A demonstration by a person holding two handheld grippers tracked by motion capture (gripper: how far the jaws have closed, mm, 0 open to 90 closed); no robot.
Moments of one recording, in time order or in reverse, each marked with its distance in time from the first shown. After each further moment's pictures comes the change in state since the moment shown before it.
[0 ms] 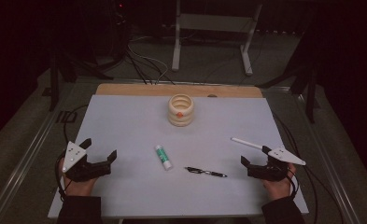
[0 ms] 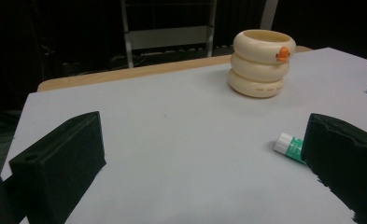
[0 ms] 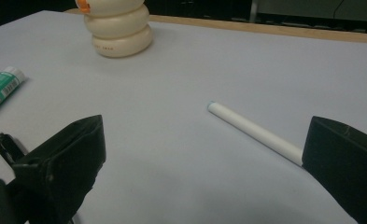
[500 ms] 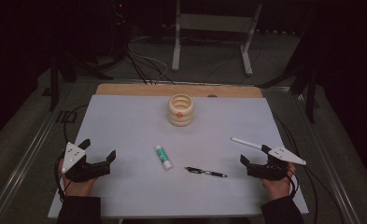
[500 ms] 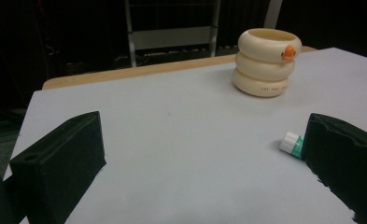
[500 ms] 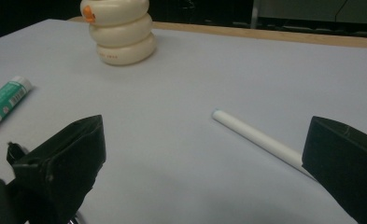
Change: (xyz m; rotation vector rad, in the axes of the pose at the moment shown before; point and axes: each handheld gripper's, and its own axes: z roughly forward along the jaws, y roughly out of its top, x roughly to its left) left arm 0.002 -0.004 0.001 0.000 0.012 -0.001; right arm 0.003 0.005 -0.001 -0.017 0.007 0.016
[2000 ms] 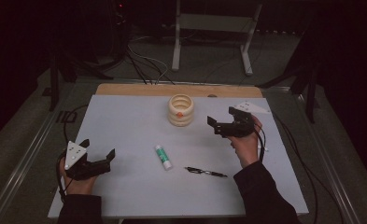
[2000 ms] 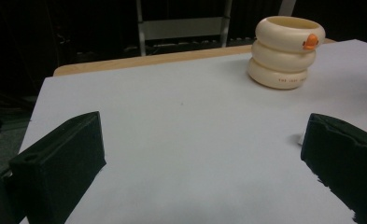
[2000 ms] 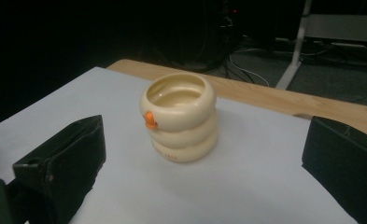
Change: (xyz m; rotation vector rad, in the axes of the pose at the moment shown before) left arm 0.006 -0.005 0.007 0.031 0.046 -0.018; right arm 0.058 0.125 0.088 -0.015 0.139 -0.001
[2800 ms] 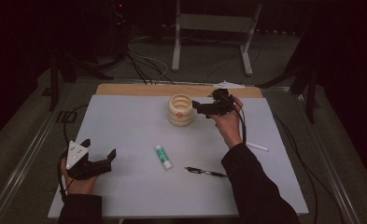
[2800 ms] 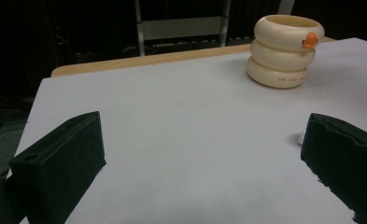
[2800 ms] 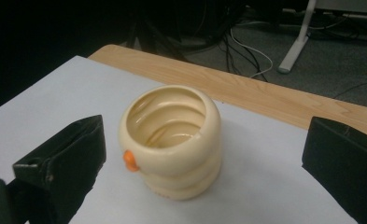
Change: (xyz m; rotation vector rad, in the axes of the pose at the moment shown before) left arm -0.002 -0.001 0.004 0.001 -0.005 0.006; right arm -0.004 0.039 0.083 0.135 -0.012 0.004
